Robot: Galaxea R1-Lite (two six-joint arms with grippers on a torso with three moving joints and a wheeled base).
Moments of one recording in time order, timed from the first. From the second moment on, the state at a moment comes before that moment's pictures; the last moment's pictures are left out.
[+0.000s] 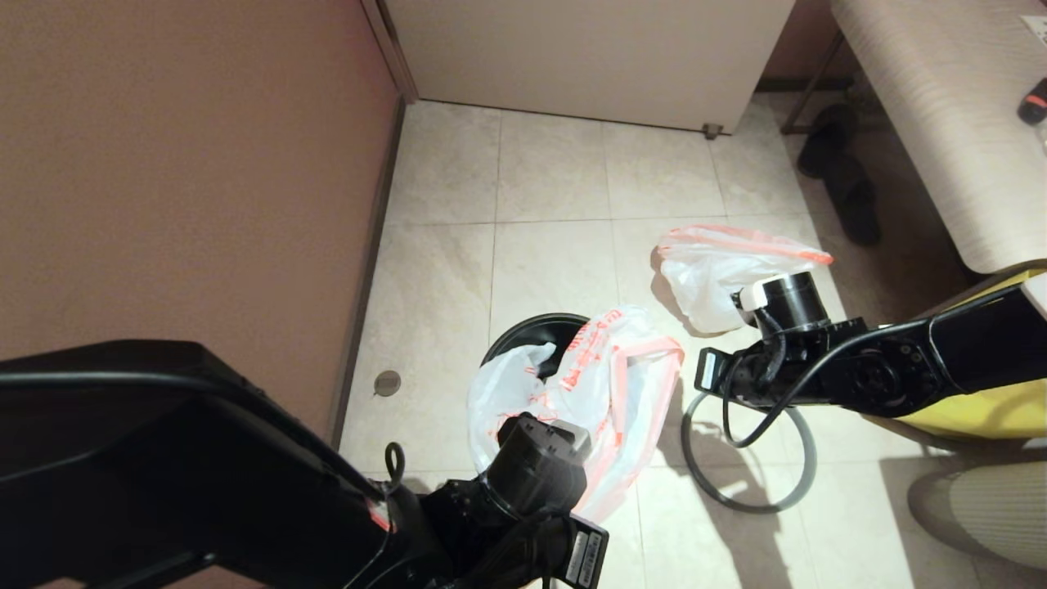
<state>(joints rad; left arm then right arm) -0.90 2.03 -0.79 -0.47 0.11 -0.29 0.36 1.99 -1.16 -0.14 0.00 0.56</state>
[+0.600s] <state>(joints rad) -0.85 2.17 -0.78 -0.64 0.32 -0.10 0.41 1.82 -1.16 0.06 0.00 0.58</state>
